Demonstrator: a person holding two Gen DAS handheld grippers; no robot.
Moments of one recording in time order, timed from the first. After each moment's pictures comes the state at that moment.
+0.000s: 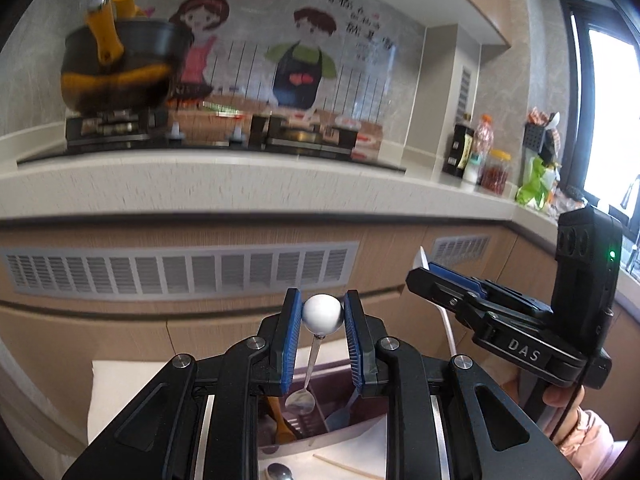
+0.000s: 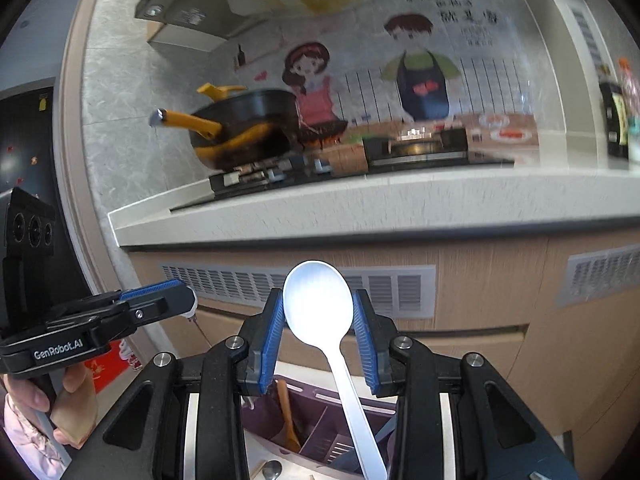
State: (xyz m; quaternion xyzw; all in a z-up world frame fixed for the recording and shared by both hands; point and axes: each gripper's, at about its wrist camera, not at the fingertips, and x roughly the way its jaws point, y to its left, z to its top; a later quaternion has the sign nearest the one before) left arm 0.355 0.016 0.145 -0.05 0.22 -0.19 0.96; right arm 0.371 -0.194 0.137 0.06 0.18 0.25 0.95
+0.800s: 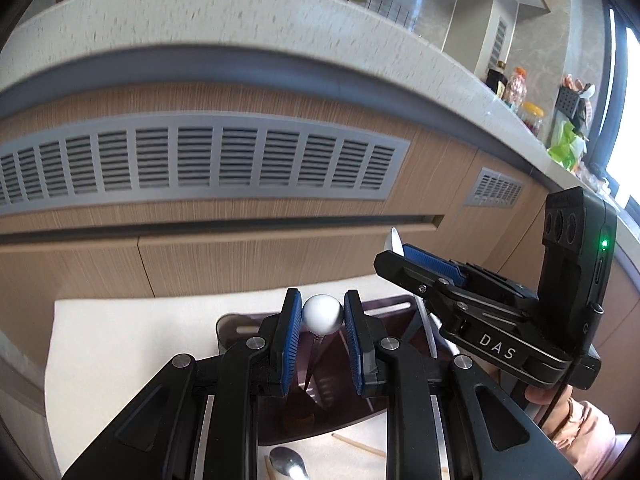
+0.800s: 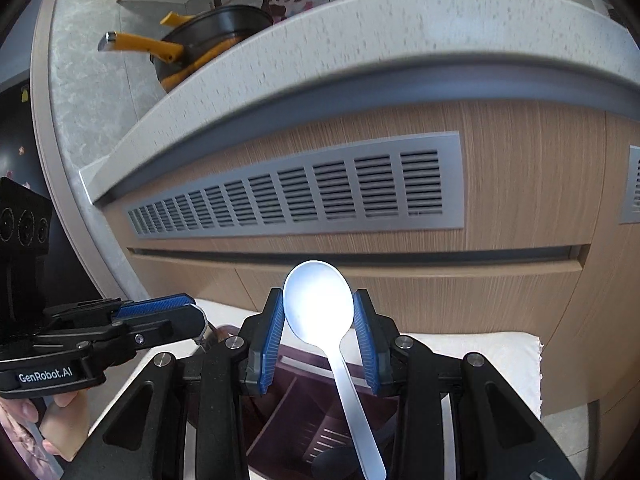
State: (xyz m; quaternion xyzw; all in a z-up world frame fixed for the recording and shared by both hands) left arm 0.414 0.012 0.040 -0.06 0.33 -0.18 0.93; right arm 0.435 -0.175 0.029 0.06 0.27 0.25 0.93
